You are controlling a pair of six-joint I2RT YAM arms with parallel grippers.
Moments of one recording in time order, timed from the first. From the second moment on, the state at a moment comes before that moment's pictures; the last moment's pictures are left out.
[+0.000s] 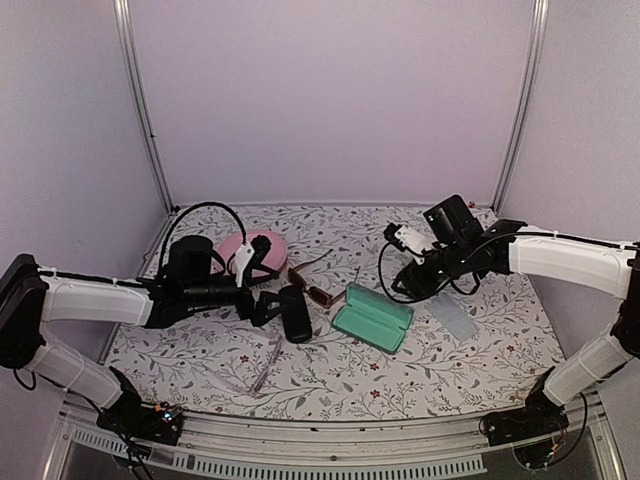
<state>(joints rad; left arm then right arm) -0.66 1.36 0.56 0.43 0.45 0.04 0.71 1.47 1.05 -0.48 -0.05 -0.15</state>
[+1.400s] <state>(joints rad) -0.66 1.48 0.72 0.24 0.26 -0.03 0.43 1.50 0.75 -0.54 -0.11 0.42</state>
